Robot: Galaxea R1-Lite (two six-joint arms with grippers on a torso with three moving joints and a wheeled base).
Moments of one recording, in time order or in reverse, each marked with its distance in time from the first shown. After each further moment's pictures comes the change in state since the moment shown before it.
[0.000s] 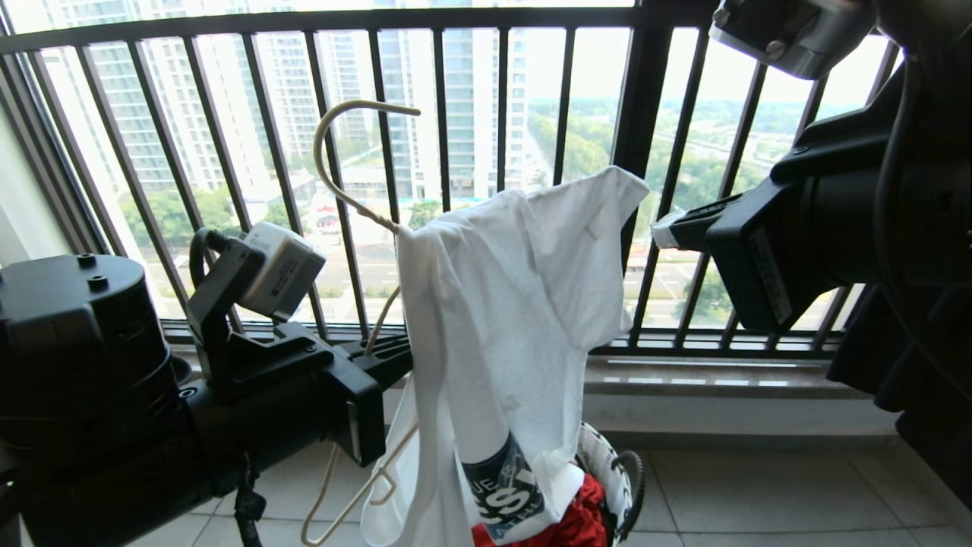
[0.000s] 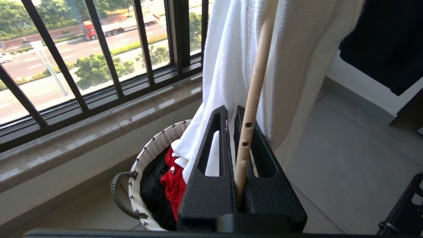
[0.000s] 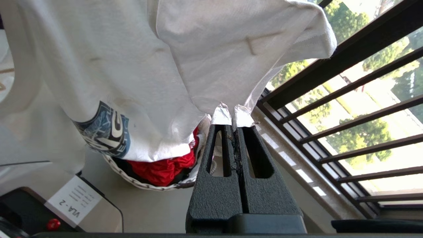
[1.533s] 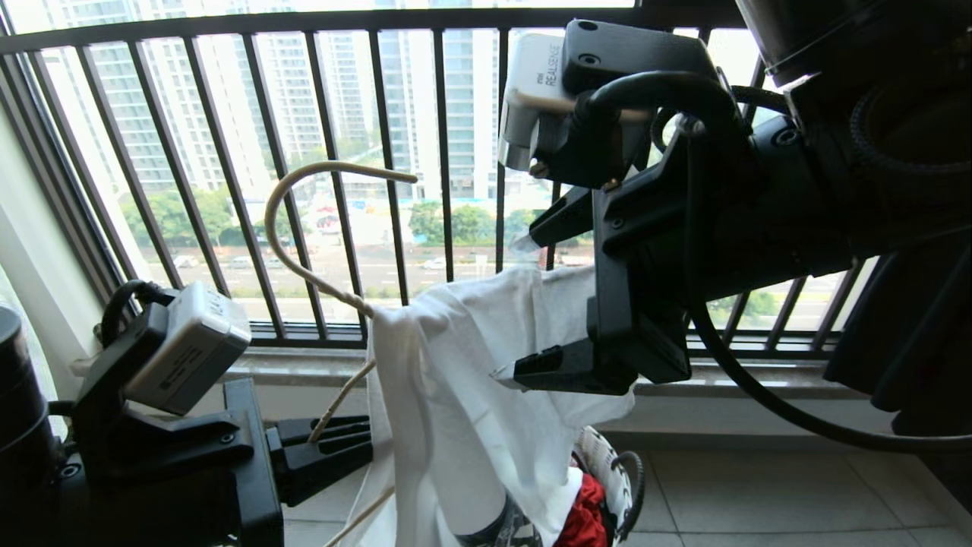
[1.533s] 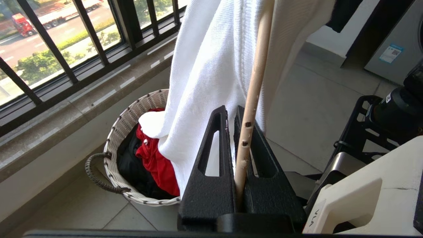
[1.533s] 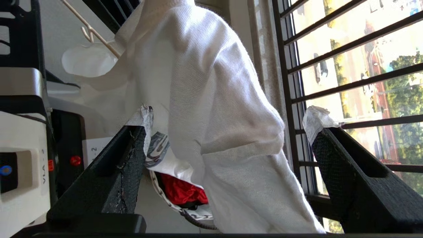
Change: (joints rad) left arm 0.042 -0.187 0.072 0.218 -0.268 0.090; right arm -0.048 0.230 -0.284 0.166 0.604 -0.472
